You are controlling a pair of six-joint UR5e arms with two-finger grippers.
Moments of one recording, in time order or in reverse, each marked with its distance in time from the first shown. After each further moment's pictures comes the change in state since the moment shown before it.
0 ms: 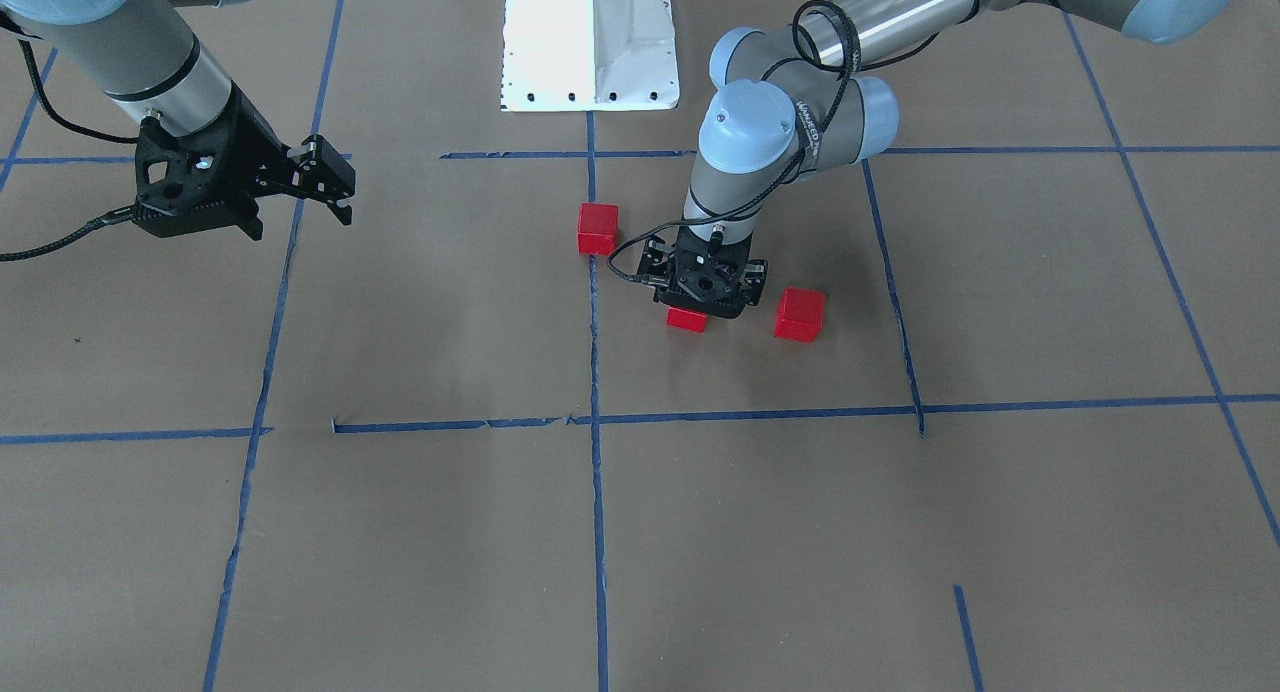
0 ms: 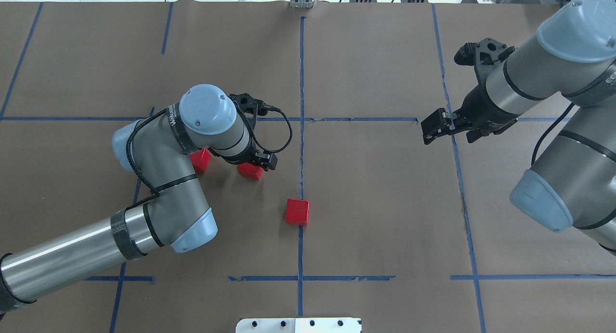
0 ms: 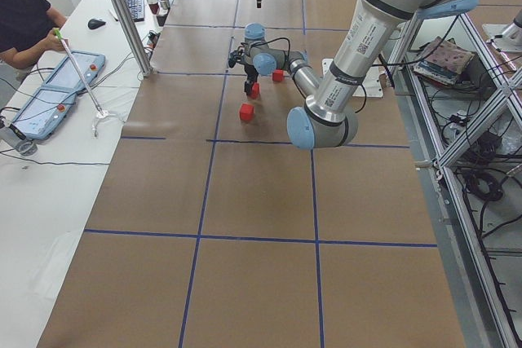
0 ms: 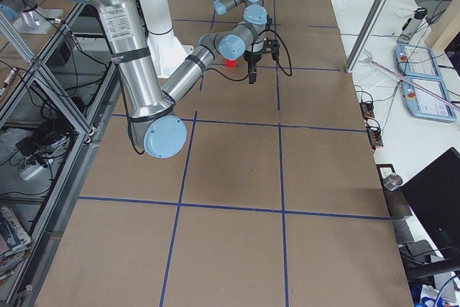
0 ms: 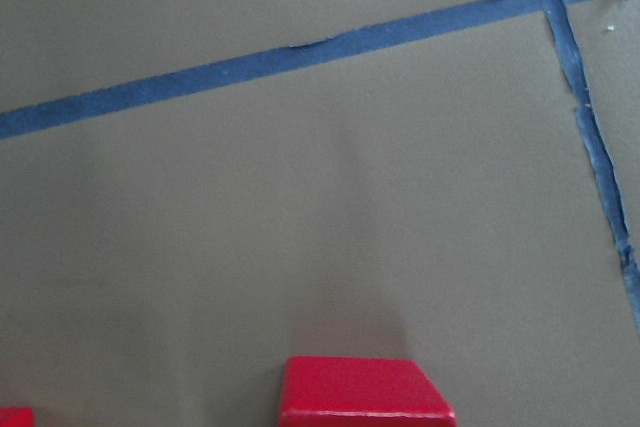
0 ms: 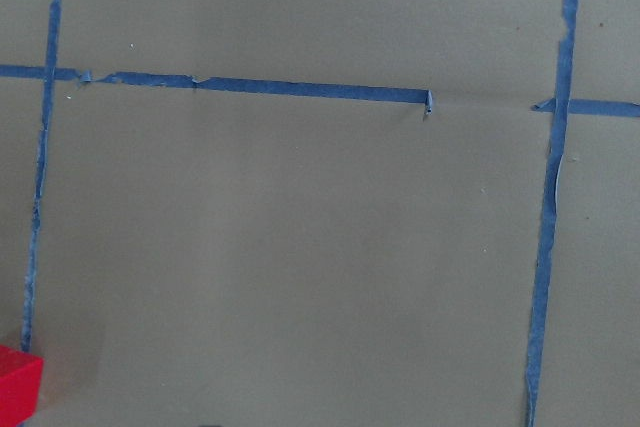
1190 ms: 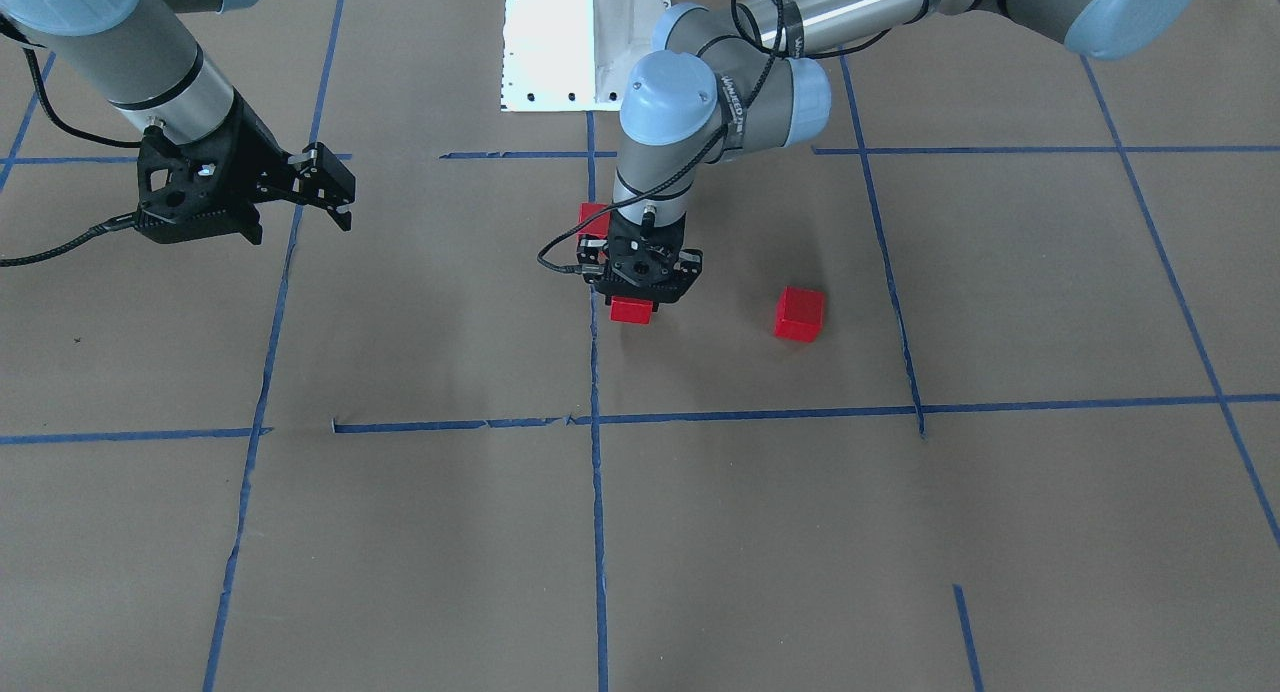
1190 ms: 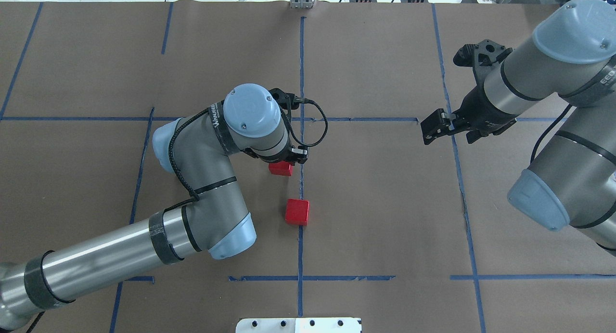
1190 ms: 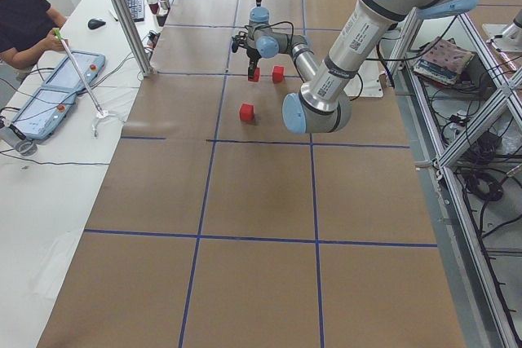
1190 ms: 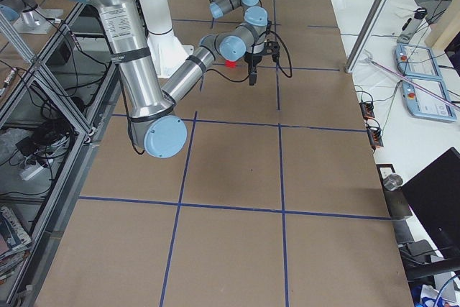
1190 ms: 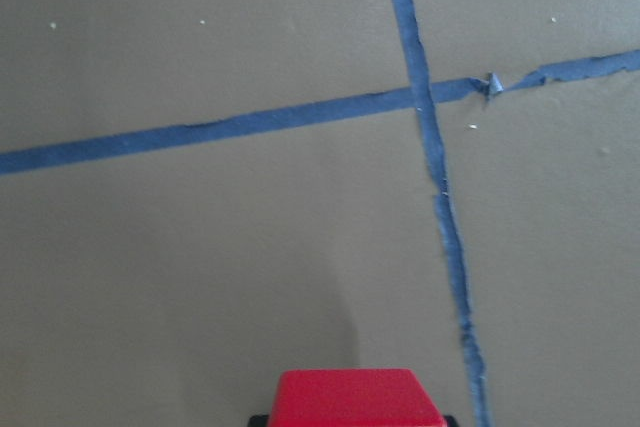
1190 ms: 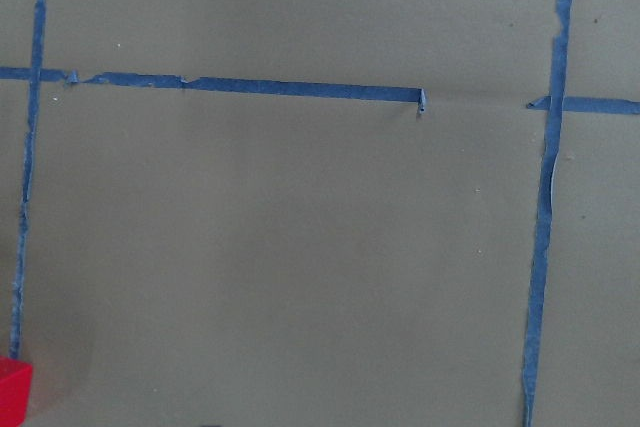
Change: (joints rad) left arm 0.064 -0.158 0.043 0.087 0.094 -0.197; right arm -0.003 0.002 -0.010 0.000 -0.005 0.007
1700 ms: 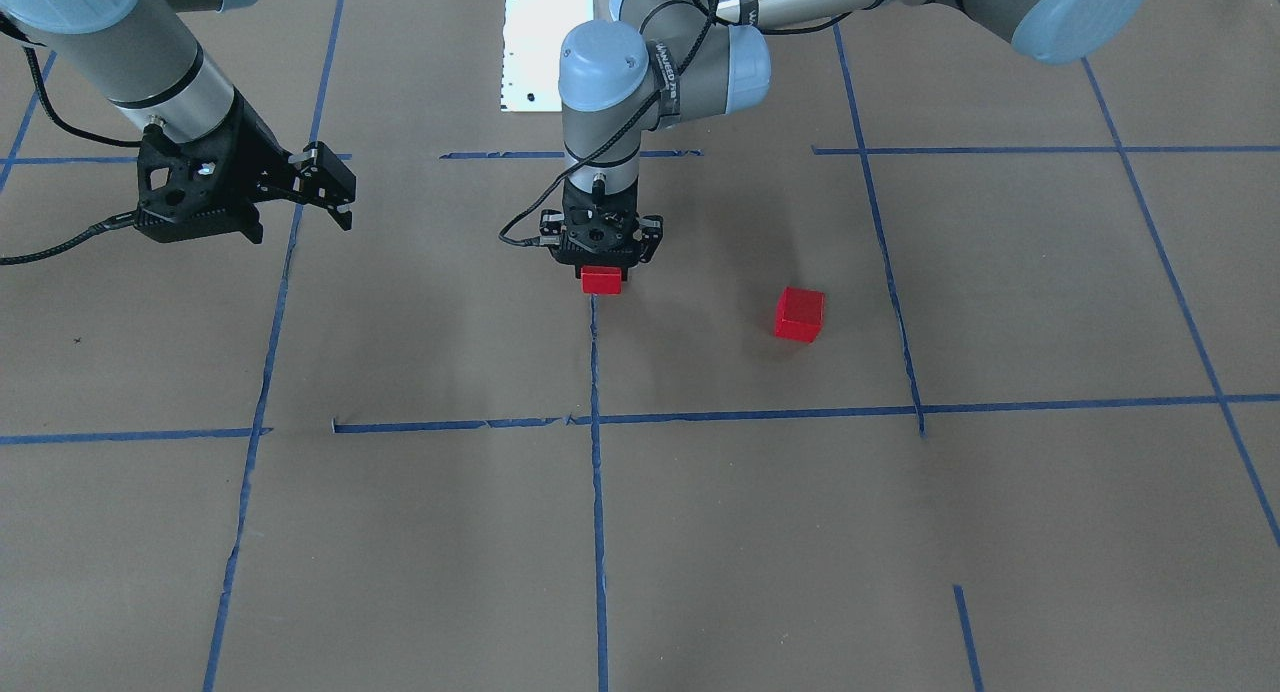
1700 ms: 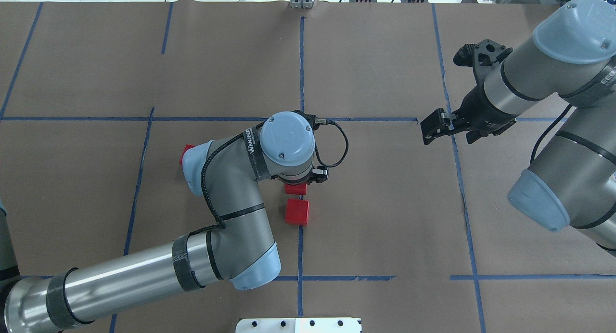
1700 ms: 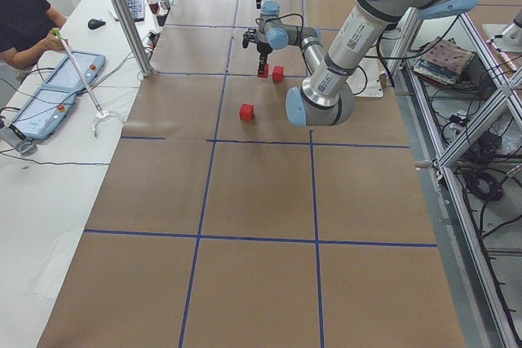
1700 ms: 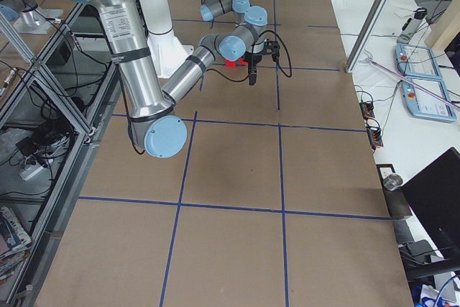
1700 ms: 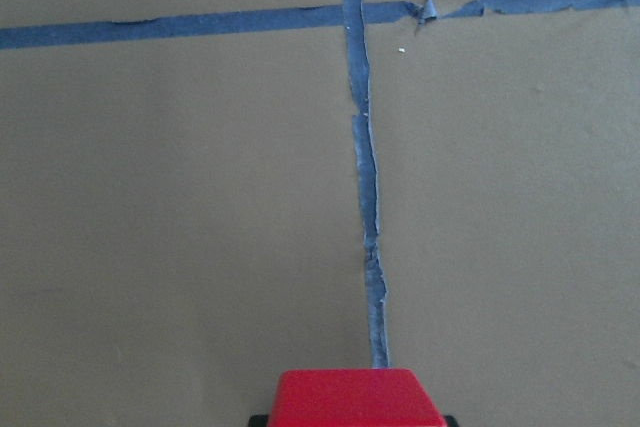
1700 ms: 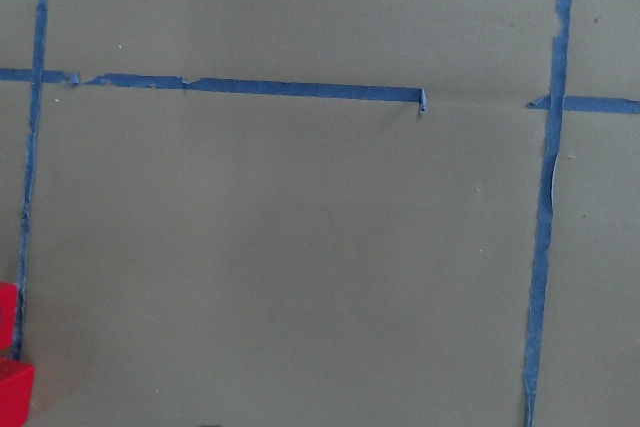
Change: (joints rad) left arm 0.066 -0.038 0.001 0.073 0.054 -0.060; right arm 0.000 -0.001 -0.001 0.001 0.000 0.002
